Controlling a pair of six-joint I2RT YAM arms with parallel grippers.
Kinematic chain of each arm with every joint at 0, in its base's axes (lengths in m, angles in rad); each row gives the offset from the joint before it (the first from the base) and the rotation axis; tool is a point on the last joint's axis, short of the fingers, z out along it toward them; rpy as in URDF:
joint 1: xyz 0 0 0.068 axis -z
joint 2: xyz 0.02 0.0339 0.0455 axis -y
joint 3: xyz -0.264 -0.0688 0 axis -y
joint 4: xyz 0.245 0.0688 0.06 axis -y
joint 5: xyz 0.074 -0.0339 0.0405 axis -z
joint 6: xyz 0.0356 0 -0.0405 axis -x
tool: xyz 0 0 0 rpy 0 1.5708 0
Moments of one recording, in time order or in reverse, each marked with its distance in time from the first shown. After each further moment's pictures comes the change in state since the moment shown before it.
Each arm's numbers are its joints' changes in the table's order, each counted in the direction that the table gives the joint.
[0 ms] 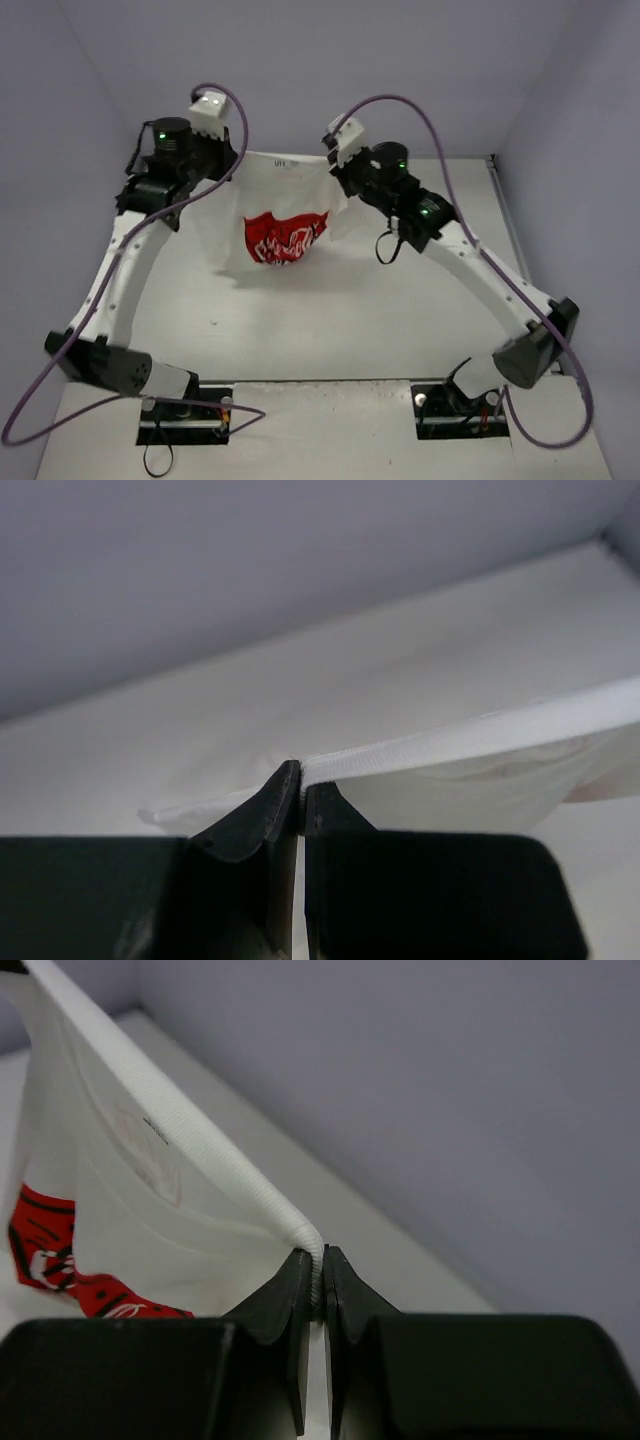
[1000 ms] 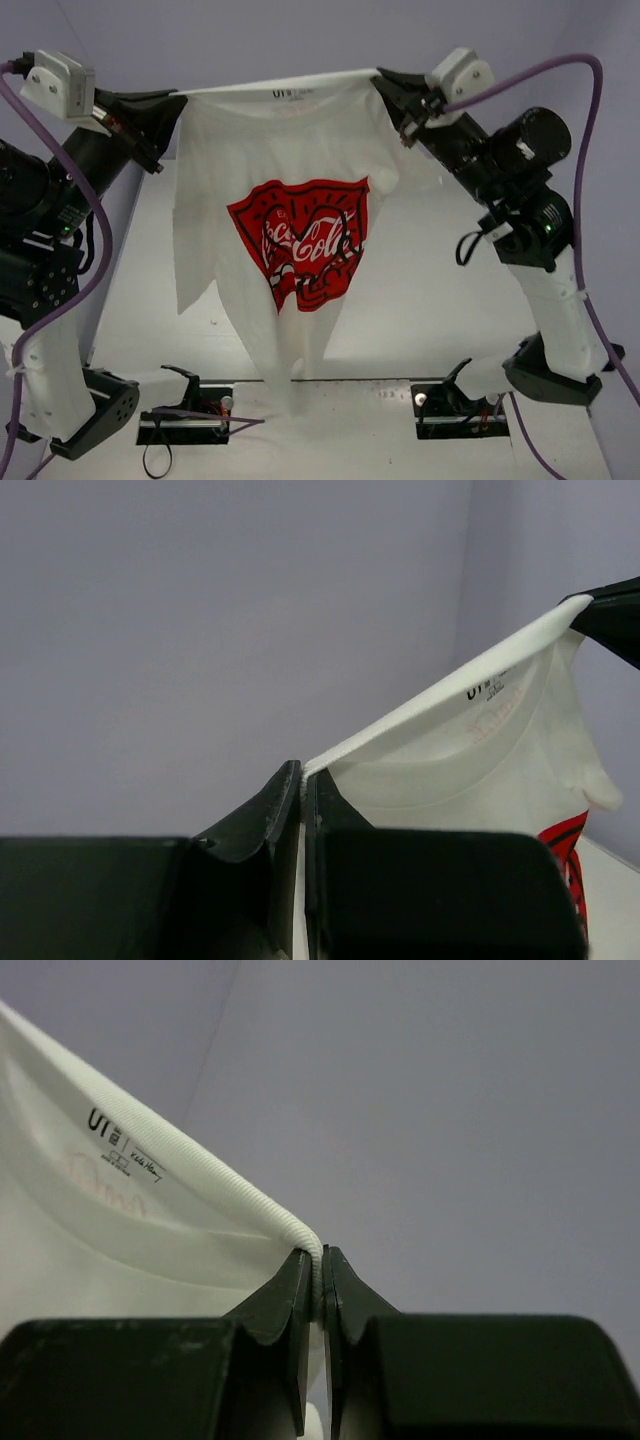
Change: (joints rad) left arm 0.055 0.166 0.595 -0.132 0.165 0.027; right arm -0.048 0.123 0.556 -0.131 -0.185 0.155
